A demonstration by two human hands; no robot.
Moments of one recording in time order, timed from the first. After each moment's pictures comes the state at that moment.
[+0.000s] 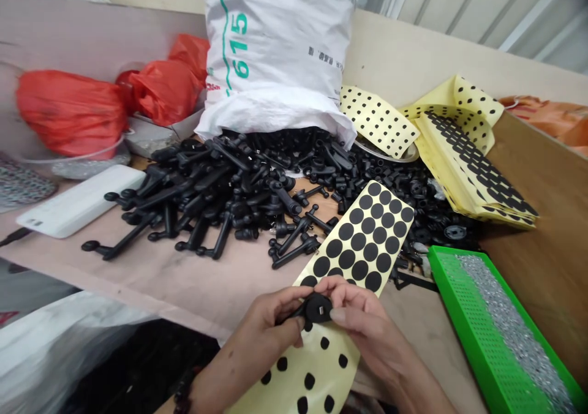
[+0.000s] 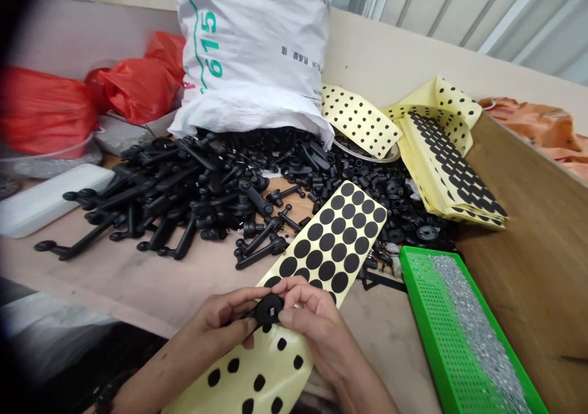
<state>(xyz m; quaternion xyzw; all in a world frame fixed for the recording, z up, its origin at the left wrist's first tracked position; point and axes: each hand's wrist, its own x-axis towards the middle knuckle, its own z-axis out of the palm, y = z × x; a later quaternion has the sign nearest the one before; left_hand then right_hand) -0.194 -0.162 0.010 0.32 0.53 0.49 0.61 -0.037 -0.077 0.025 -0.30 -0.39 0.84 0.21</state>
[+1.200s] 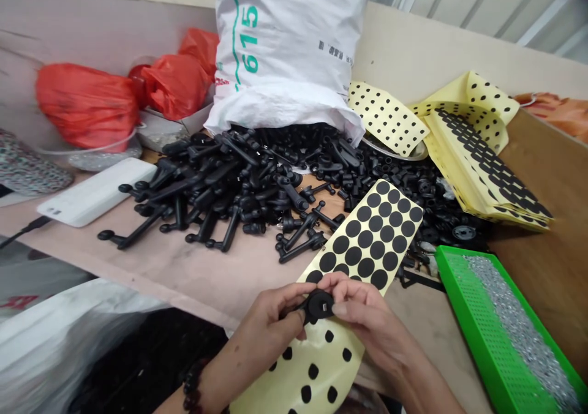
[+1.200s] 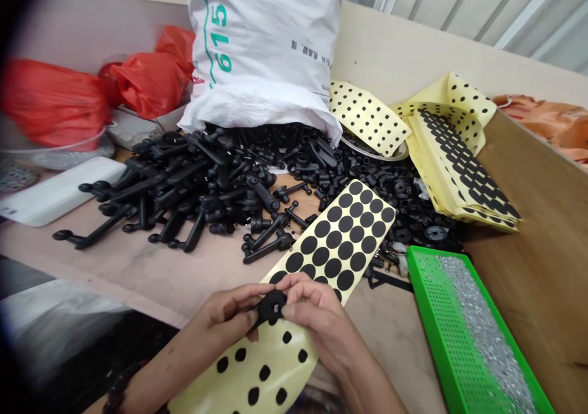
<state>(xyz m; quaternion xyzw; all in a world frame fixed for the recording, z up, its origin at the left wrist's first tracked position) -0.197 -0.166 0.018 0.35 0.56 0.45 0.60 -0.043 -0.076 0.026 -0.31 -0.40 0.84 0.18</state>
